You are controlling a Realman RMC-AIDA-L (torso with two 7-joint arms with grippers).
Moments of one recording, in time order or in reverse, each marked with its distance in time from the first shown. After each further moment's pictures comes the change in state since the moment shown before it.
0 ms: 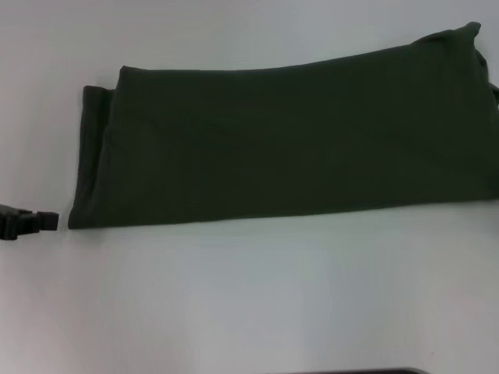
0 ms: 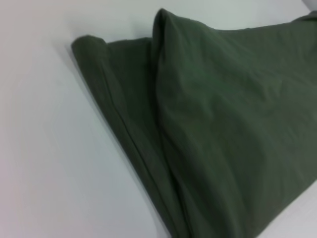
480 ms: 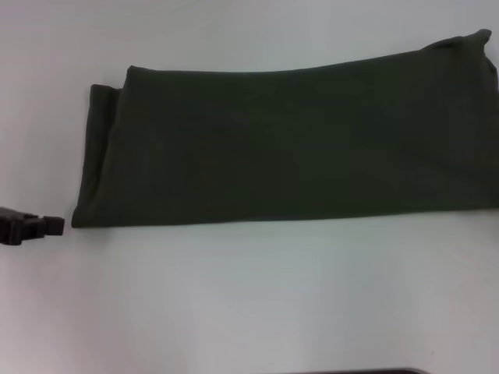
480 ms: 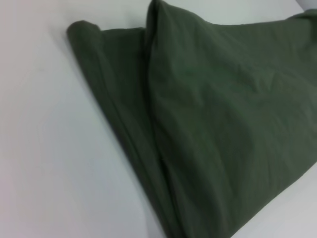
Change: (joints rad) left arm -0.002 -0.006 0.015 0.010 0.001 0.029 -0.002; right arm -0.025 0.009 0.043 0.001 -0.004 -0.032 -0.038
